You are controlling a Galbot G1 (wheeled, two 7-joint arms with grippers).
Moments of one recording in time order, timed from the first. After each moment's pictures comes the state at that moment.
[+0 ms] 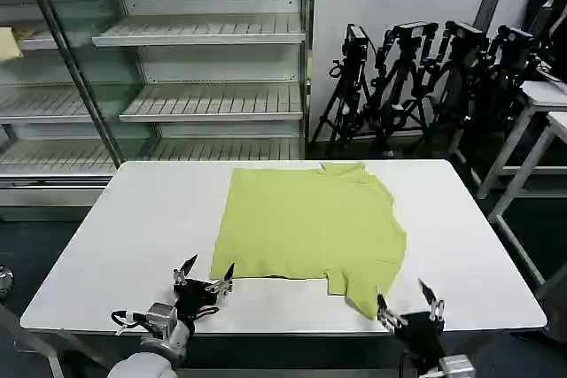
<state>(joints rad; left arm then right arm) 1.41 -1.32 -0.44 -2.07 -0.16 0.49 -0.03 -1.77 1.12 0.44 2.27 0.27 -0.28 0.28</state>
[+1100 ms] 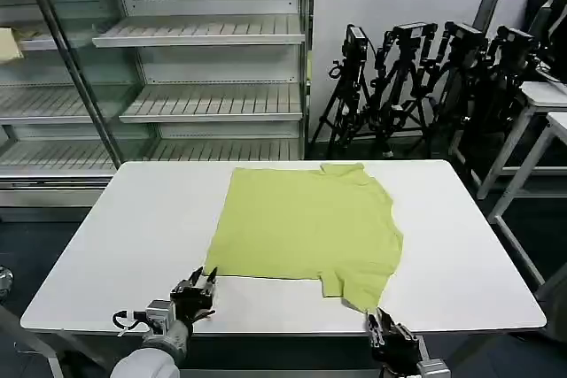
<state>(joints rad) 1.40 -1.31 -0.44 -2.03 -0.26 0.57 -0.10 -1.68 1.11 0.36 2.25 0.38 -0.43 0.26</state>
